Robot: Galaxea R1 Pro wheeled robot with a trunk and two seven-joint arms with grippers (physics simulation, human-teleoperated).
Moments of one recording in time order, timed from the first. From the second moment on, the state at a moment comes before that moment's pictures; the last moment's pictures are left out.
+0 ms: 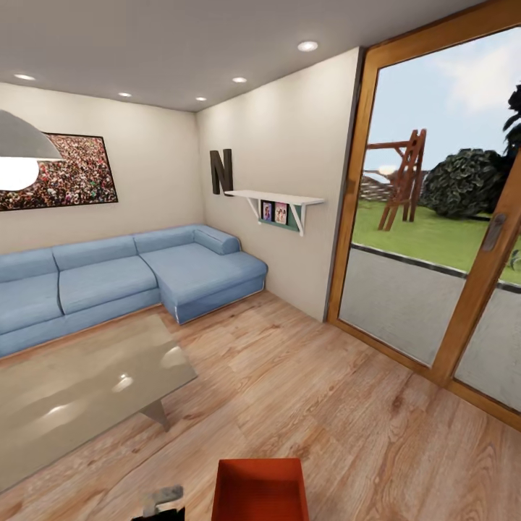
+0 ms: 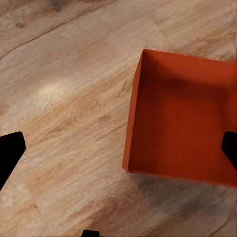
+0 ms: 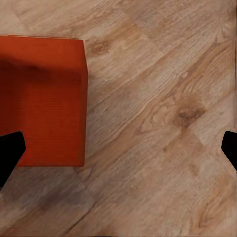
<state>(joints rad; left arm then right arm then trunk) -0.27 -0.01 0.03 -0.46 0.12 0.06 0.05 -0.31 -0.05 0.04 -0.11 0.00 -0.33 -0.02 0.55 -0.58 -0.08</state>
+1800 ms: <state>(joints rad) -0.46 -0.17 0.02 -0.45 0.10 0.38 0.17 -0.42 -0.04 0.03 -0.42 -0.01 0.13 0.17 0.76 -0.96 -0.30</state>
